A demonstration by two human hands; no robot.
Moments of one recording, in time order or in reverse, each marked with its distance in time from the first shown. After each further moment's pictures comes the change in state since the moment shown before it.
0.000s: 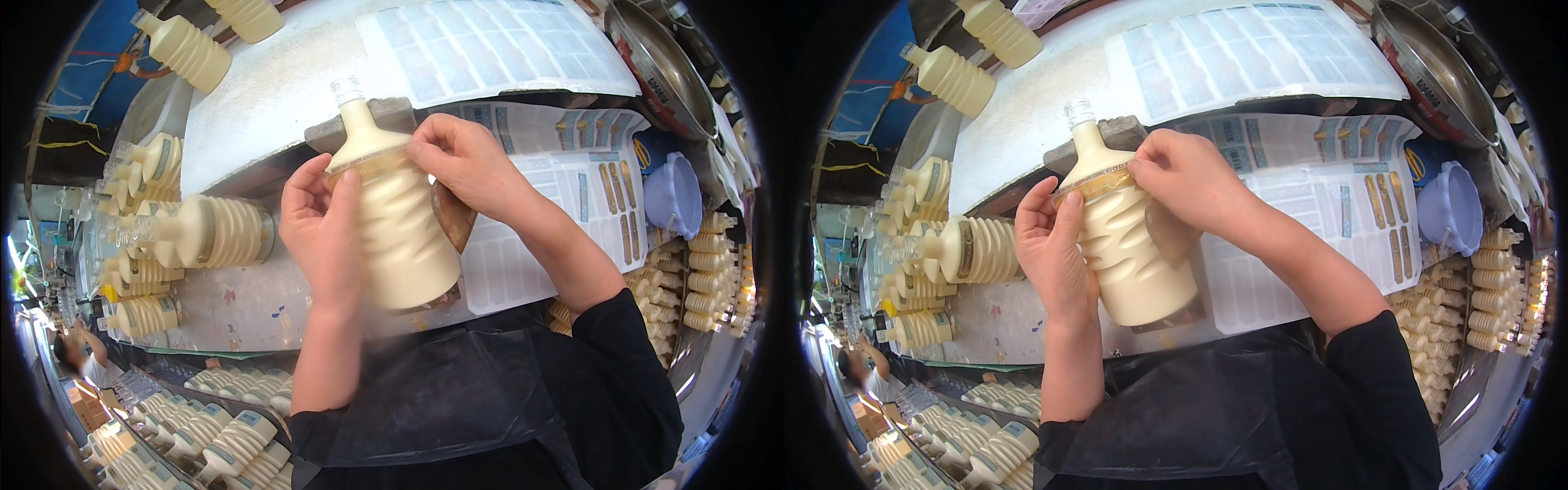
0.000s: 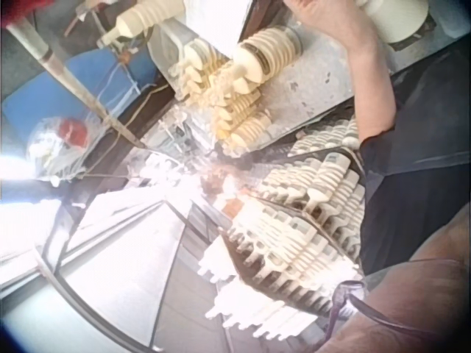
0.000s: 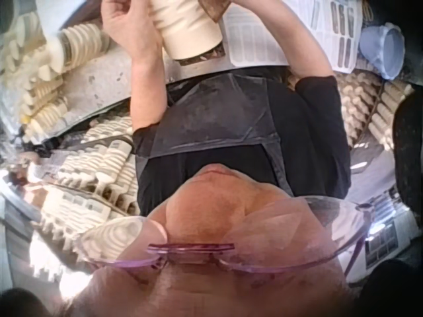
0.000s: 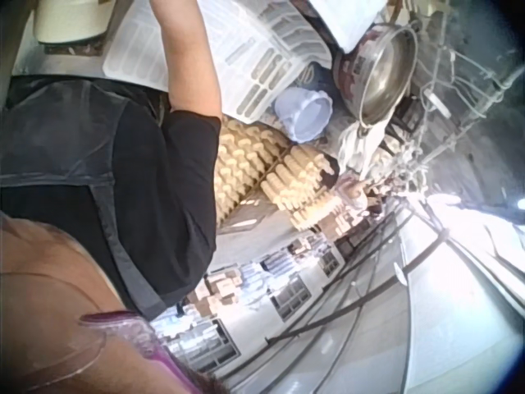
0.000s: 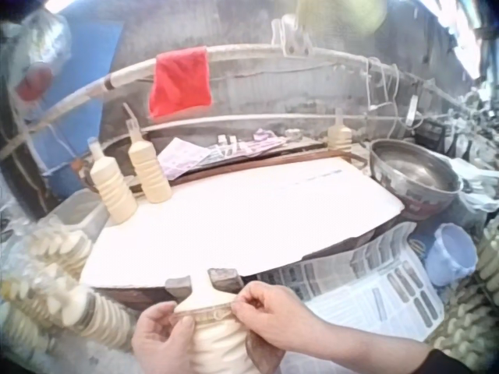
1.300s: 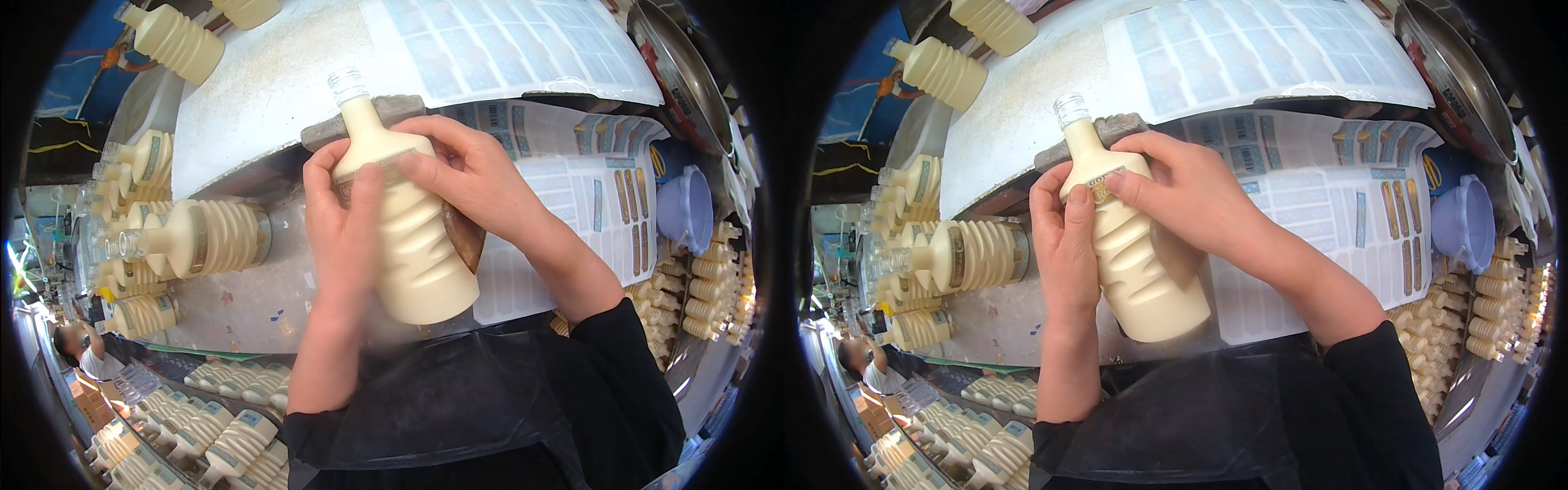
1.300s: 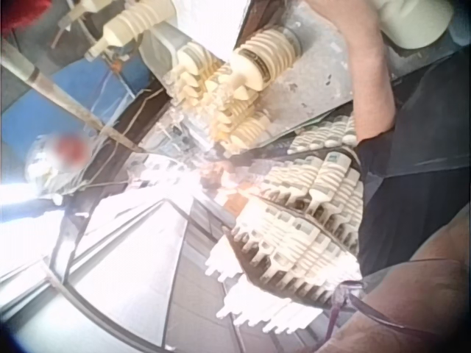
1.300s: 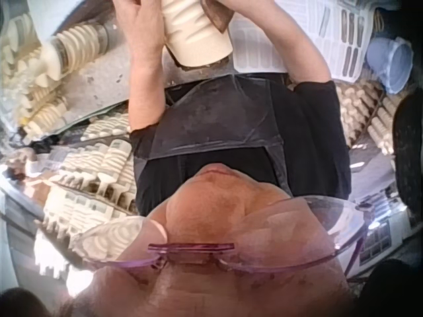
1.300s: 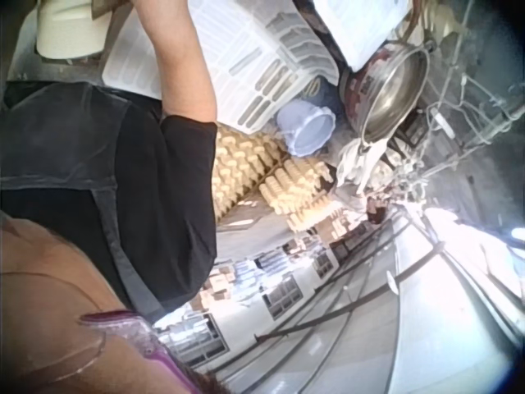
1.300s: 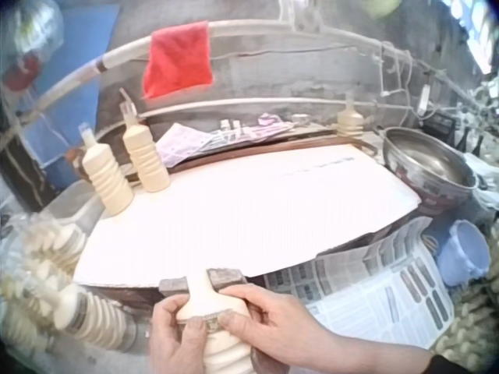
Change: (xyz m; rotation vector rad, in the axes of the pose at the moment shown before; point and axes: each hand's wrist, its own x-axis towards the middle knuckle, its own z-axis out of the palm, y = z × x) left_hand 0.015 -0.007 0.005 0.258 -0.201 -0.053; right_hand 0.005 0.003 0.006 0.069 -0.077 0.007
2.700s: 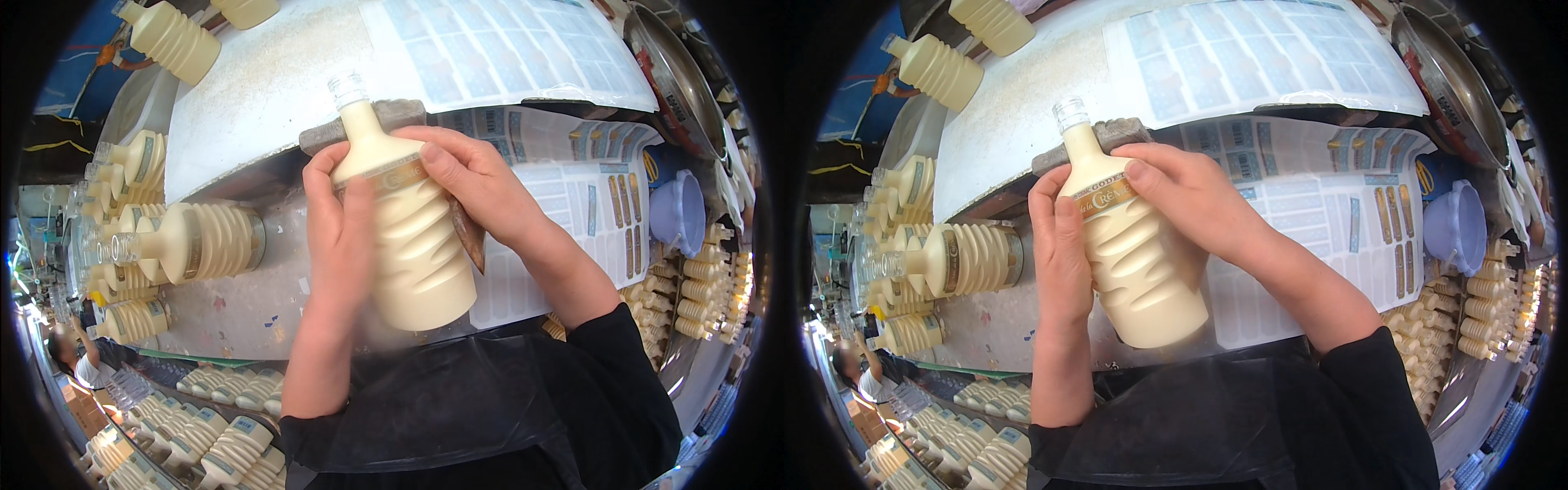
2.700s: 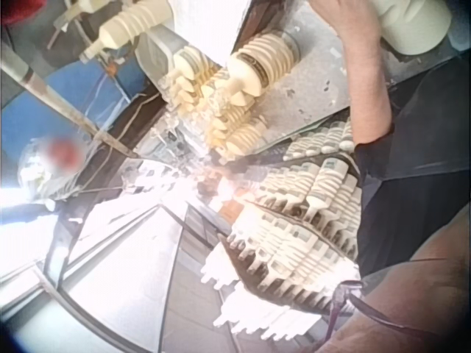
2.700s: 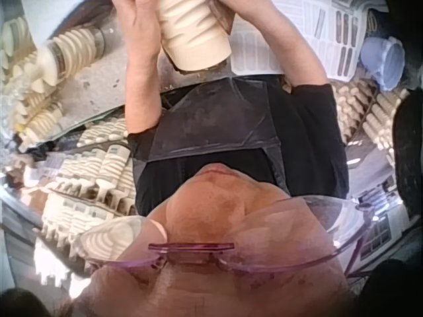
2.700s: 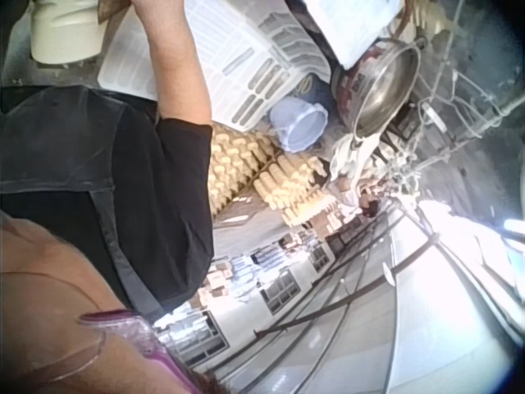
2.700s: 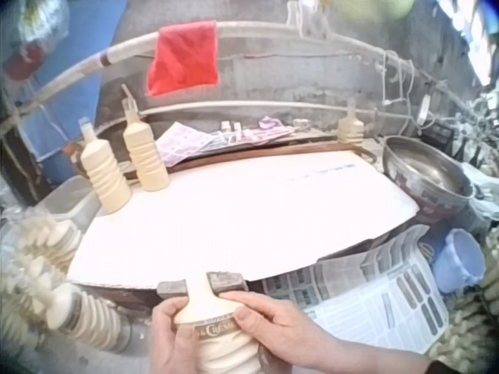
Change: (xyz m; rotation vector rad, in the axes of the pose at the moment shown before) left_hand 0.001 -0.002 -0.007 -0.033 -0.100 0.039; right_hand -0.001 0.007 0.002 0.247 -0.041 -0.008
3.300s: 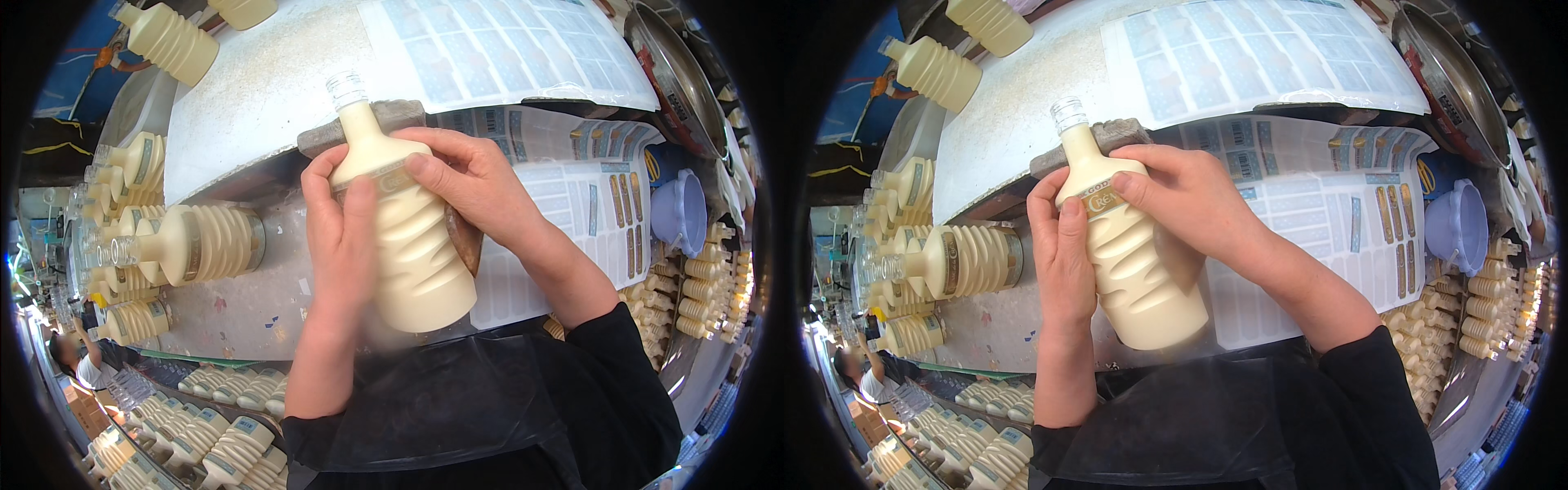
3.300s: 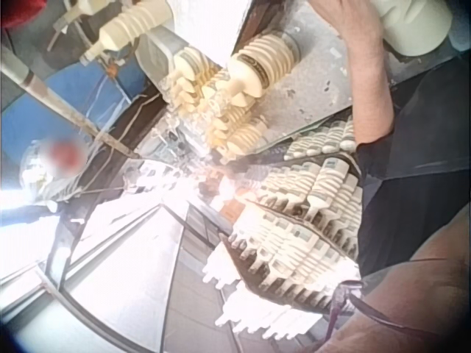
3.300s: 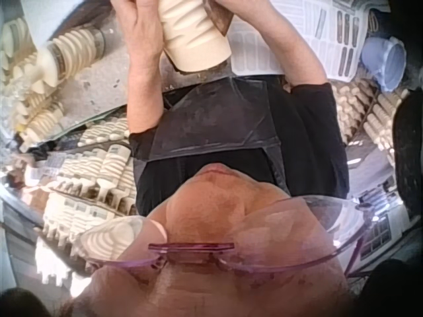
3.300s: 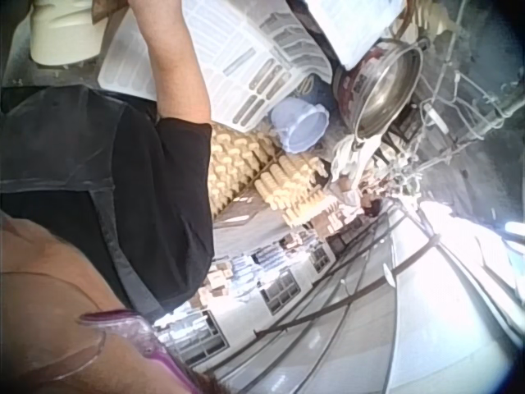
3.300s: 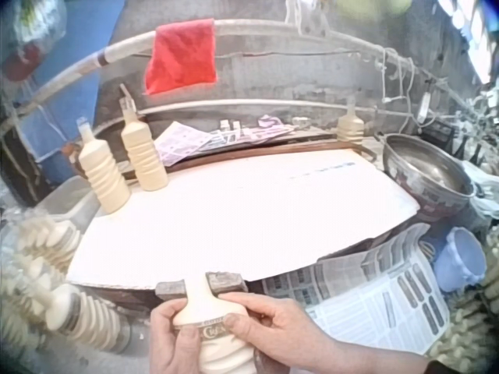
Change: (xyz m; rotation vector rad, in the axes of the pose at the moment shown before) left_hand -0.002 -0.002 0.003 0.046 0.038 -0.018; right_hand 0.000 -0.003 0.002 -0.094 0.035 -0.031
